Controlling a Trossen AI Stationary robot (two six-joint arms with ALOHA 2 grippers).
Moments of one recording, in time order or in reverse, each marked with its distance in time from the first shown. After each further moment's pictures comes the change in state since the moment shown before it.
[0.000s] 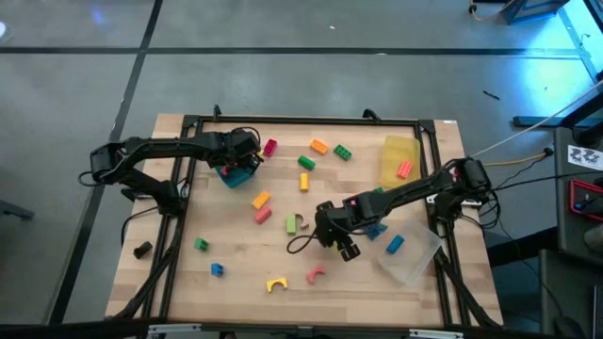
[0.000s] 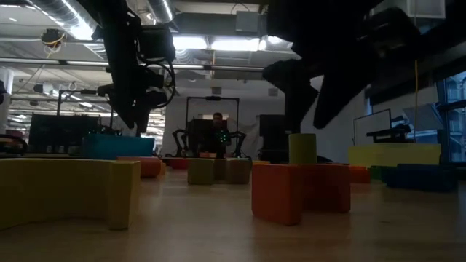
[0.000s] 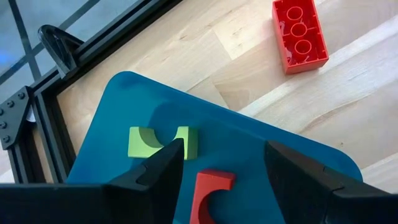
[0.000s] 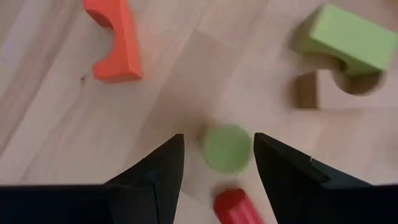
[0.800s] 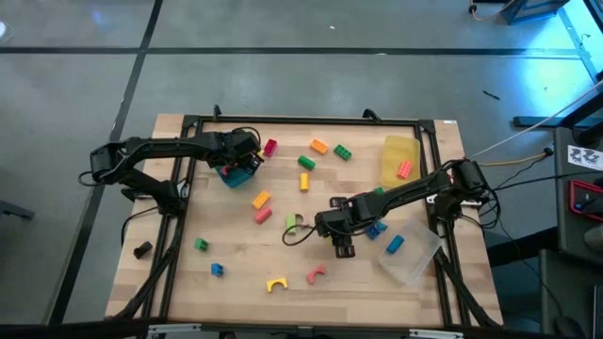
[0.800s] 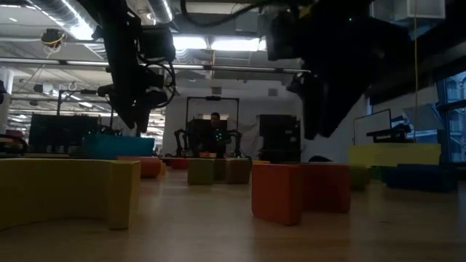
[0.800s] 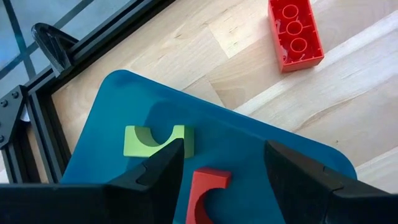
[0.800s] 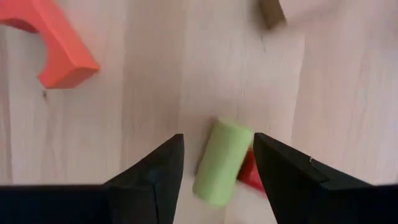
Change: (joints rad) left arm 0.000 0.000 0.000 0.001 0.015 0.000; right arm 0.001 0.028 0.059 -0.192 0.115 0.416
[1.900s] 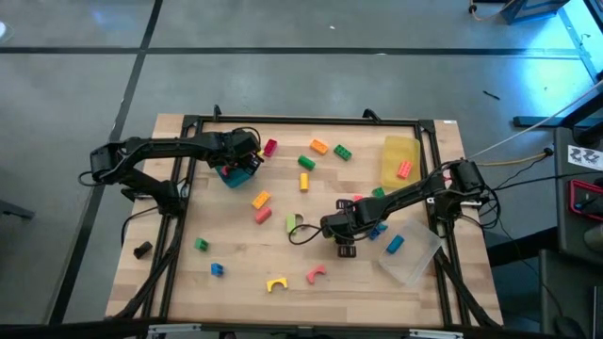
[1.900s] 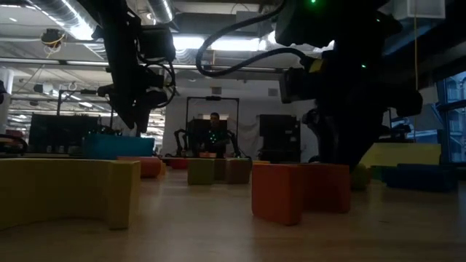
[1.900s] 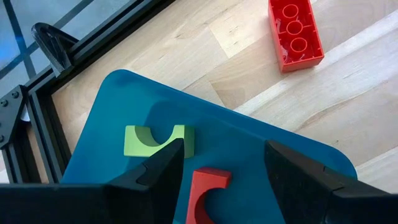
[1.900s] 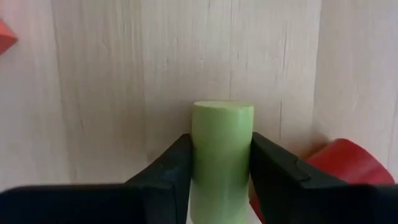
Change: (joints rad) left arm 0.000 0.000 0.000 -0.001 0.000 0.000; right arm 0.000 0.013 -0.199 0.199 0.035 0.064
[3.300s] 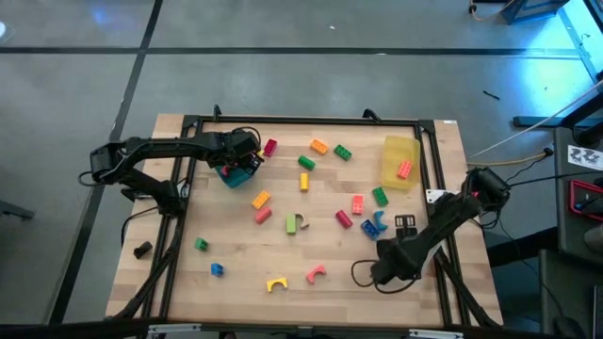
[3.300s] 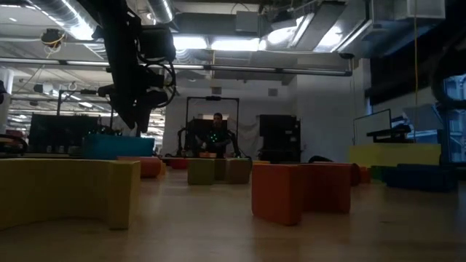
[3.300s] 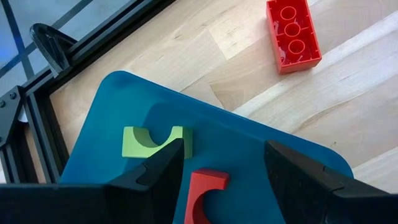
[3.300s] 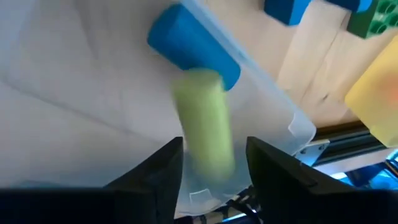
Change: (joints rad) left arm 0.000 0.000 0.000 0.006 0.003 0.000; right arm 0.449 -0.111 0.038 -0.853 -0.064 0.425
